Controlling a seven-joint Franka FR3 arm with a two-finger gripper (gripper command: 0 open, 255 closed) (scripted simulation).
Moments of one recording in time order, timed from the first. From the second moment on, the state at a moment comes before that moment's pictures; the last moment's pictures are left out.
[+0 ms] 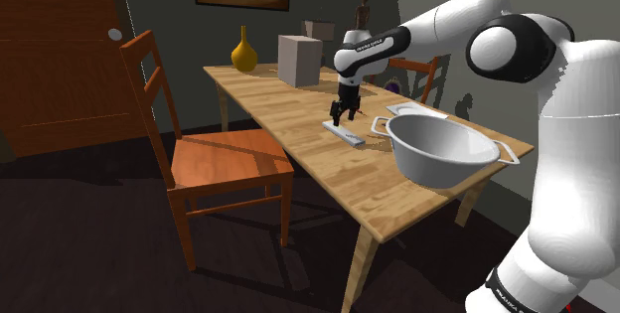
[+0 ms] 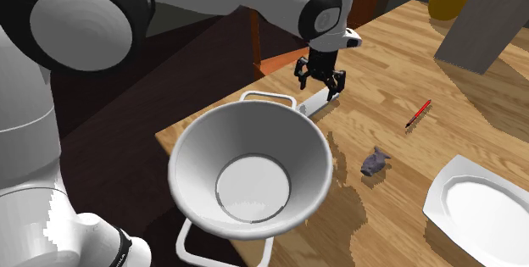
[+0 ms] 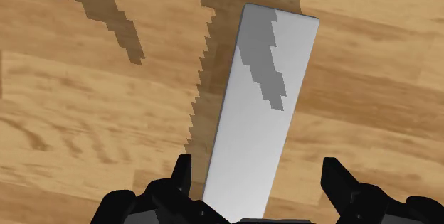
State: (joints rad) arm -0.12 0.41 -0.09 -1.62 0.02 2.04 -0.25
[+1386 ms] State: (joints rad) arm -0.12 0.47 -0.09 -1.65 0.03 2.12 -0.26
